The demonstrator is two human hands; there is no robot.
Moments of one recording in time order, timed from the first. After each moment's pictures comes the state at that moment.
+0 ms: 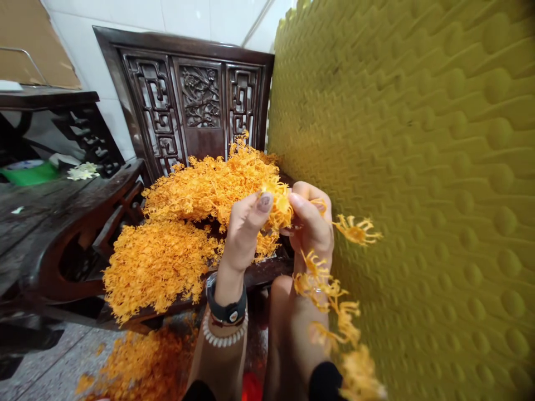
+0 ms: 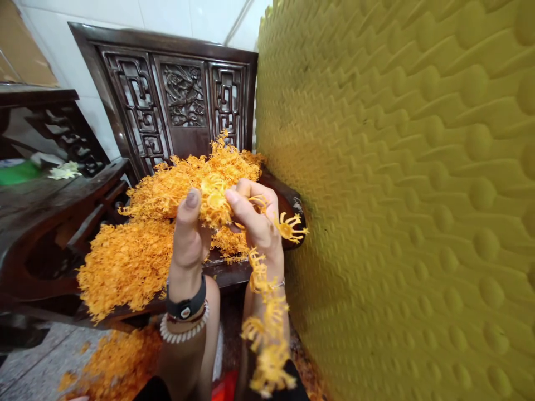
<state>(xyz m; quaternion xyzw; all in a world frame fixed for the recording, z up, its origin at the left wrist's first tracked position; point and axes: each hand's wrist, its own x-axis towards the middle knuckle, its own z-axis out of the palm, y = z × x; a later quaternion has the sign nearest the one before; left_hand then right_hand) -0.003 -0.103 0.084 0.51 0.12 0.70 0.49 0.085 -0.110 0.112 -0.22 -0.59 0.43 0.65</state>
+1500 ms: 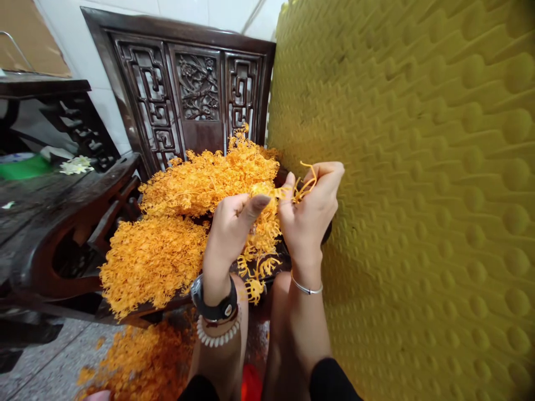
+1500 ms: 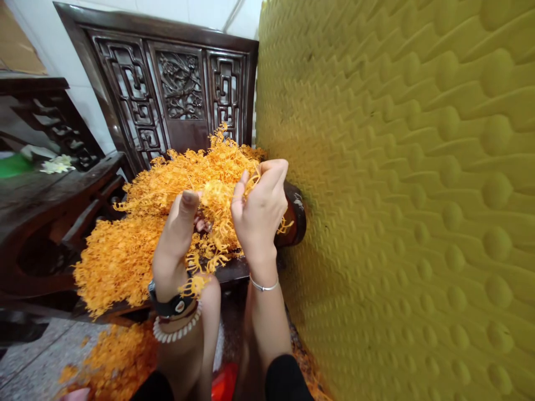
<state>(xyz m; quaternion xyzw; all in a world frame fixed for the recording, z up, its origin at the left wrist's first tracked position) -0.033 -0.099 0.073 0.62 0.34 0.60 0.36 0.087 -0.084 0.098 -0.50 -0.60 -0.25 0.58</state>
